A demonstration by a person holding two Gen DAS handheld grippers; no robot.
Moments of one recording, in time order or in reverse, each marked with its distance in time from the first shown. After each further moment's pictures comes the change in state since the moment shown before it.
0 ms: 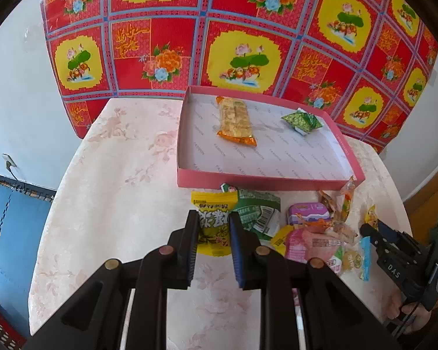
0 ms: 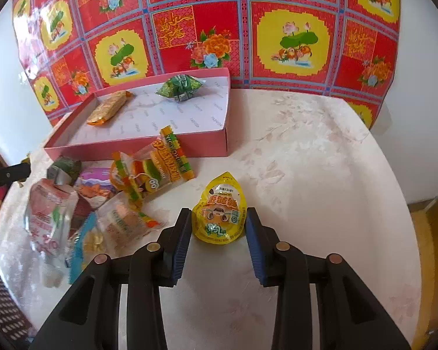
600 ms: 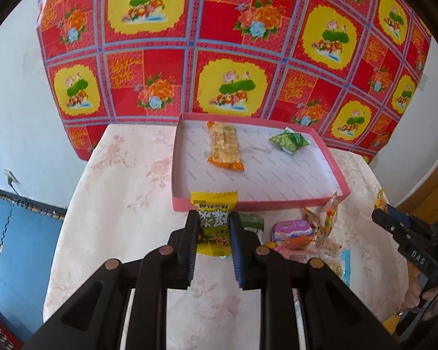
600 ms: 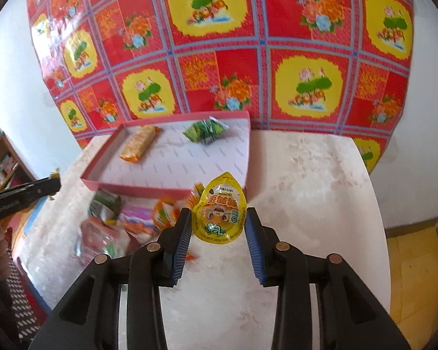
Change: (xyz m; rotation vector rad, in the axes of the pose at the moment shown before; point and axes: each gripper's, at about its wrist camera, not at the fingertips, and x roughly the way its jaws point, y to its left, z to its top) left arm -0.025 -0.010 0.023 0.039 -0.058 -0.012; right arm -0.046 0.008 0.048 -0.042 -0.062 0.102
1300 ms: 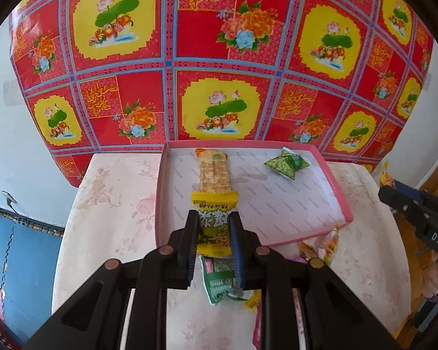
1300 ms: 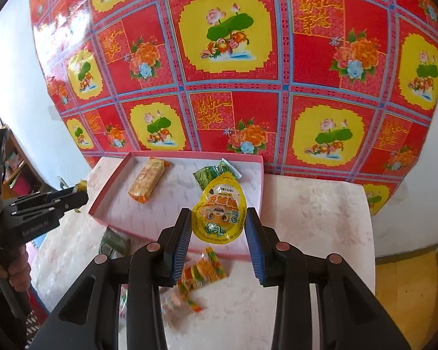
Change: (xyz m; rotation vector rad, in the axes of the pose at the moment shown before) left arm 0.029 -0.015 0.042 0.047 -0.008 0.017; right arm 0.016 0.005 0.064 -0.044 -0.015 0.029
